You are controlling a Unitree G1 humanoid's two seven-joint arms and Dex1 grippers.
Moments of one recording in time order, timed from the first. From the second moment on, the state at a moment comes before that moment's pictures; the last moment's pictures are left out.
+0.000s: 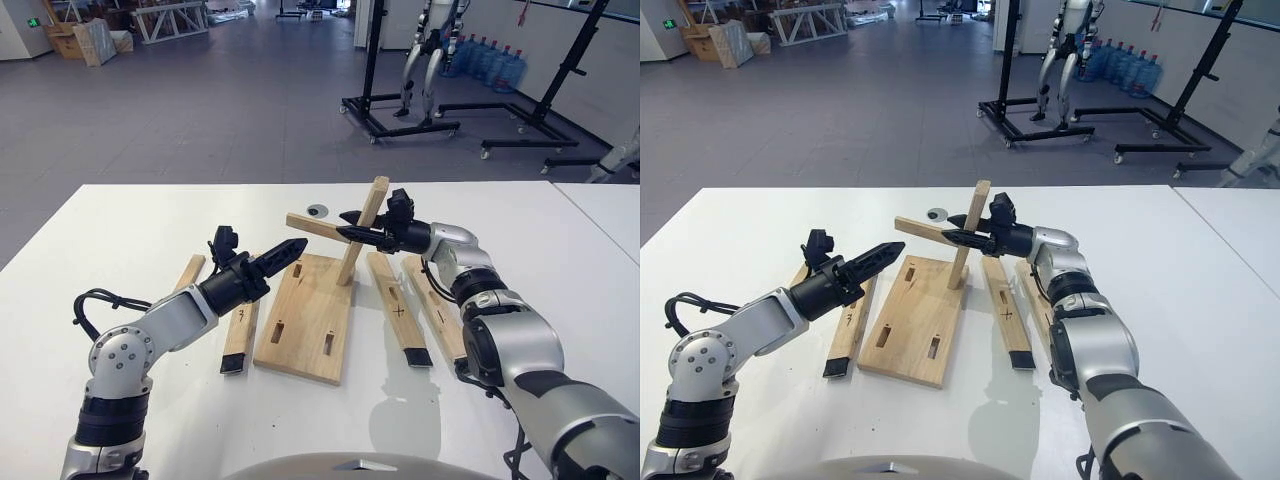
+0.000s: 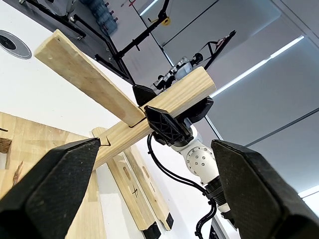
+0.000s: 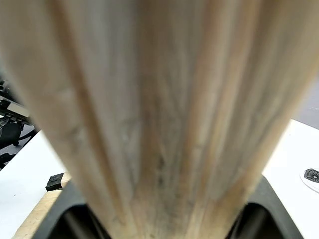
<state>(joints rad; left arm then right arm) -0.13 0.40 0.09 -0.35 -1.56 0.88 0.05 -0.88 -0.29 0.00 1.15 0.35 -0.06 1.39</state>
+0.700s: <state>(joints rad) -0.12 0.37 0.08 -0.35 -1.54 0.88 0.05 -0.74 -0.22 -0.01 1.14 0.28 0.13 1.28</state>
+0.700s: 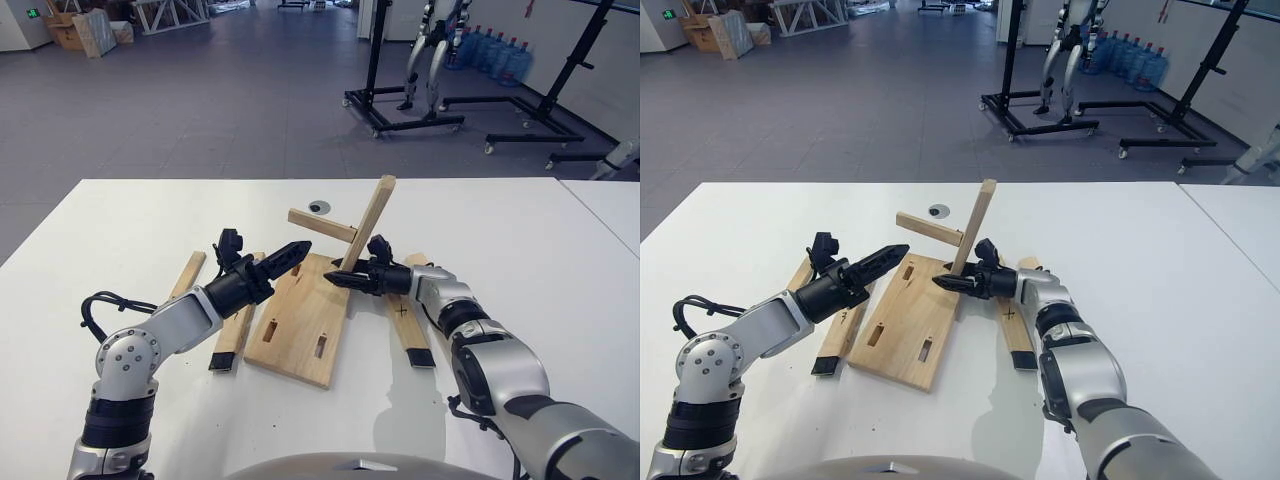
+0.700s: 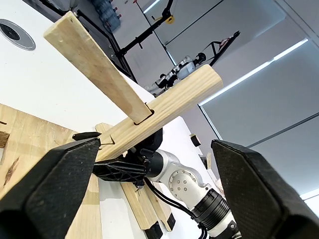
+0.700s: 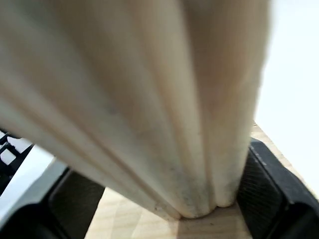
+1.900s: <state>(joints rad) -0.19 1.00 -0.22 -0.45 -0.41 0.61 -0.48 -0.26 -0.51 -0.25 -0.06 0.38 0.63 0.84</state>
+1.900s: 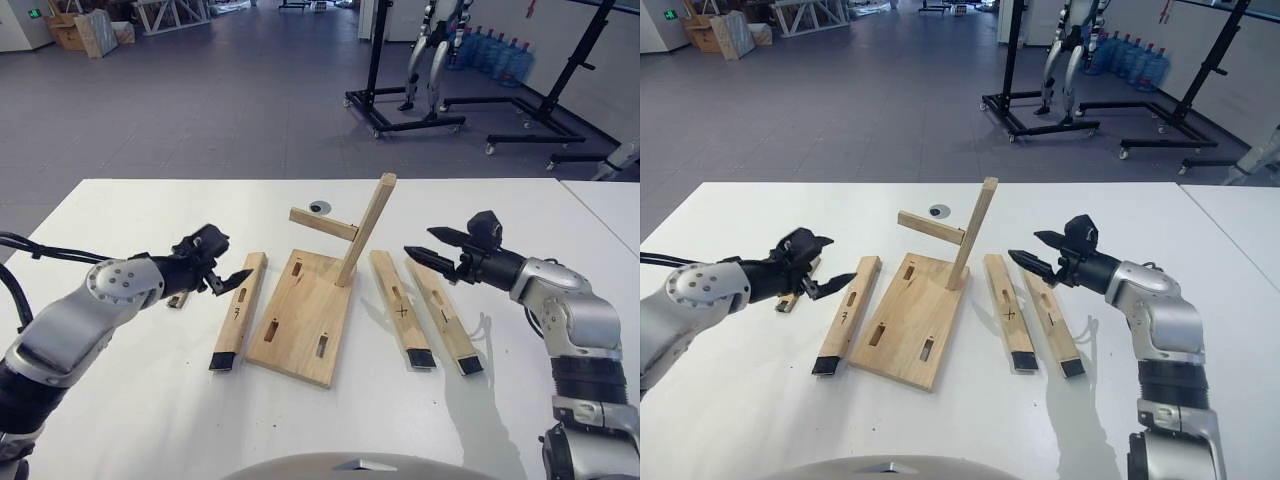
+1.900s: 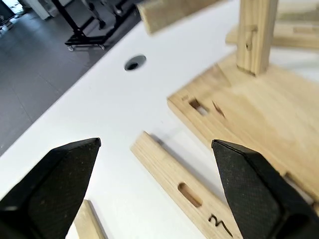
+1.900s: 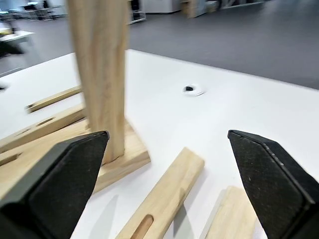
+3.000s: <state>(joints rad) -0.02 0.77 -0.31 -0.49 0.06 0.62 -0.62 -0.41 -0.48 -0.33 -0.07 0.40 0.79 0.32</state>
